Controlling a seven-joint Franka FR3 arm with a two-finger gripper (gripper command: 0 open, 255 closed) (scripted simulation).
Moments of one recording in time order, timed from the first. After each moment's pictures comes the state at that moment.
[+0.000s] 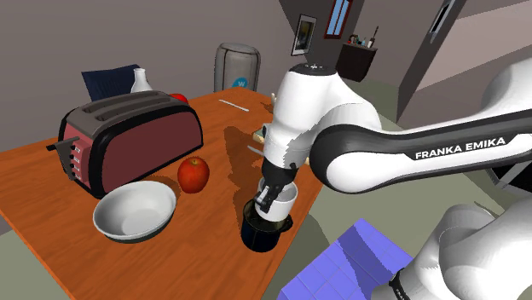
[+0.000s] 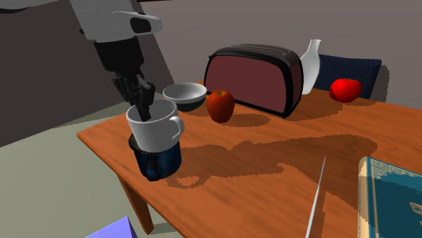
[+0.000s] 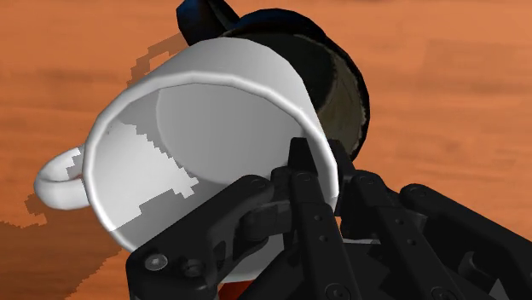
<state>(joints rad) 0.20 -0.36 0.46 -2.40 0.10 2.13 0.27</state>
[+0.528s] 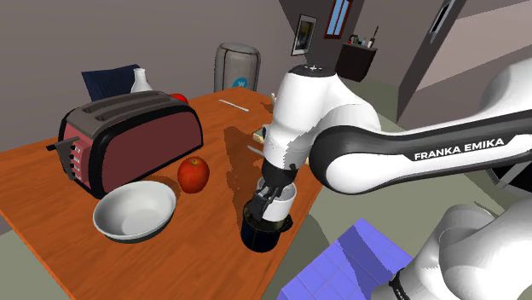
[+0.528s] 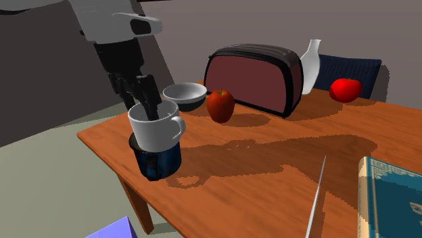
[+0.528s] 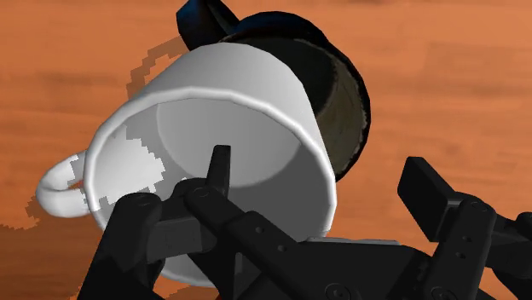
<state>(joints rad) 0.20 -0.36 0.46 -2.40 0.10 2.13 0.27</state>
